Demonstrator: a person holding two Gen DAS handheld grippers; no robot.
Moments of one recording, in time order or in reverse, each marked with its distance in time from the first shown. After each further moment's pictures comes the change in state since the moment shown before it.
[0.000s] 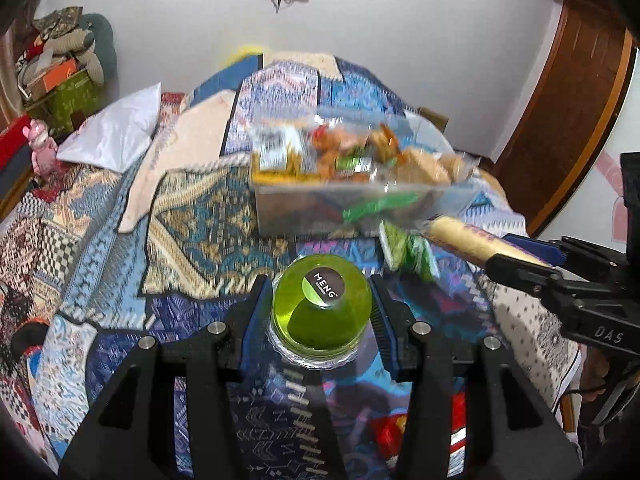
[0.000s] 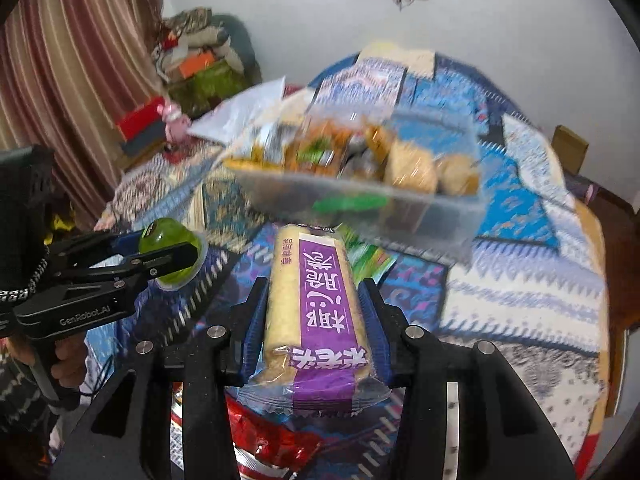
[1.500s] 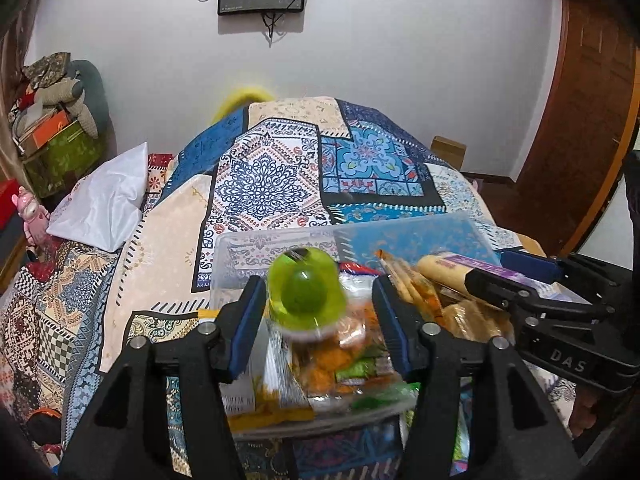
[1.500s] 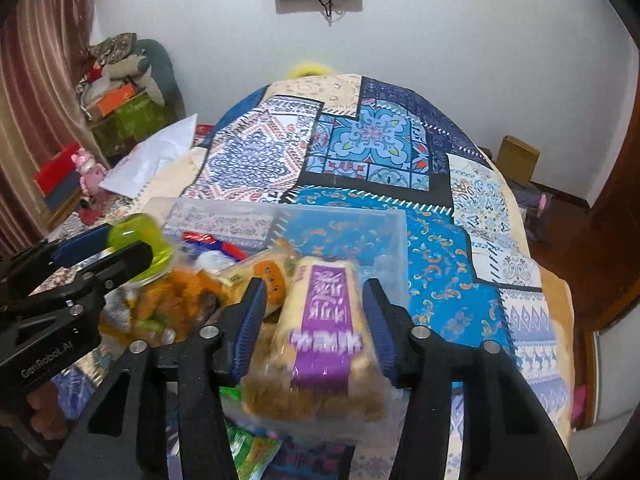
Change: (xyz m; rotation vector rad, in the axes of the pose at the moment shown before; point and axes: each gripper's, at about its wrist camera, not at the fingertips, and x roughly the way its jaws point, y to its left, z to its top) left arm 0.095 -0.018 0.127 0.074 -0.100 0.074; right arm 0.062 -0.072 0.100 0.088 -0.049 -0.211
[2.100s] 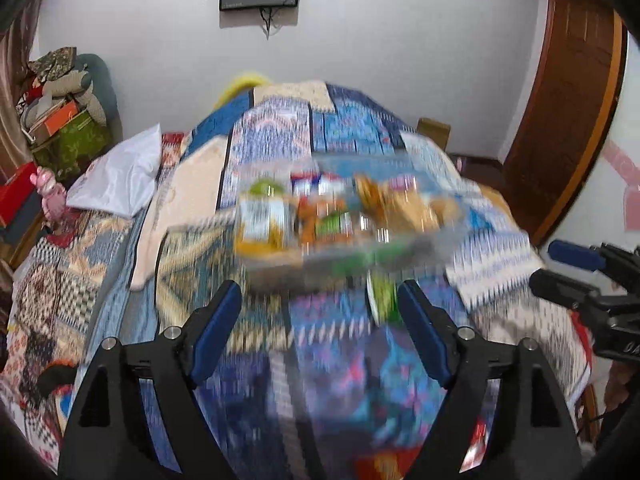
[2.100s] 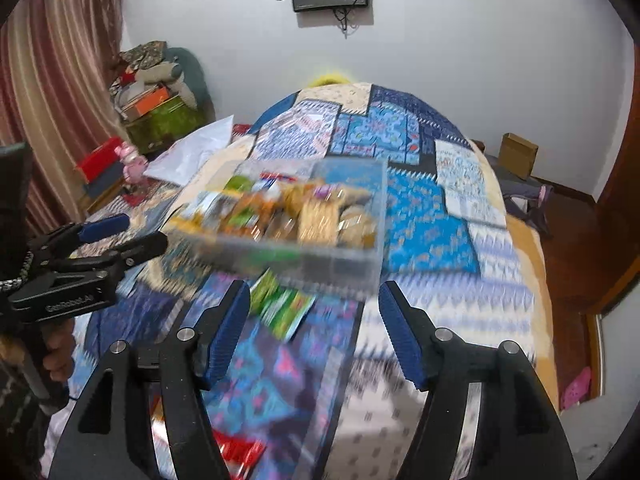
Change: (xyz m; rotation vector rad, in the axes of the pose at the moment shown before) left arm -0.114 -0.013 -0.091 0.019 0.064 -0.007; right arm -0.120 0.007 -0.086 -0.015 -0.011 0.077
